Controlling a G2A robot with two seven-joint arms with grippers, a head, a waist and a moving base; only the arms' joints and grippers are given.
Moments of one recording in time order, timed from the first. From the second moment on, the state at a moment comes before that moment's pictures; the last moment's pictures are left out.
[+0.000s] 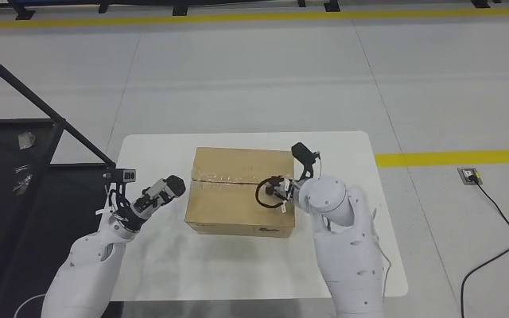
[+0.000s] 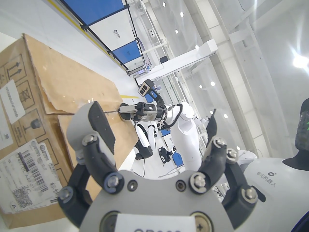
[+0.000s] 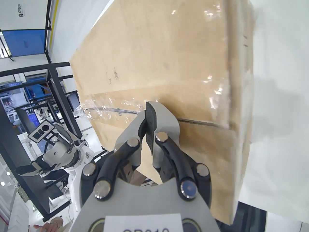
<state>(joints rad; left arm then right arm) 0.93 -1.08 -1.42 -1.11 -0.60 -0.76 -0.96 -0.77 -1.81 1.52 -1.42 -1.04 0.44 1.11</state>
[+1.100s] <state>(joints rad) 0.96 -1.07 -1.46 -1.20 -0.63 -0.82 -1.00 -0.99 -1.77 1.66 -1.76 -0.82 0.40 1.10</state>
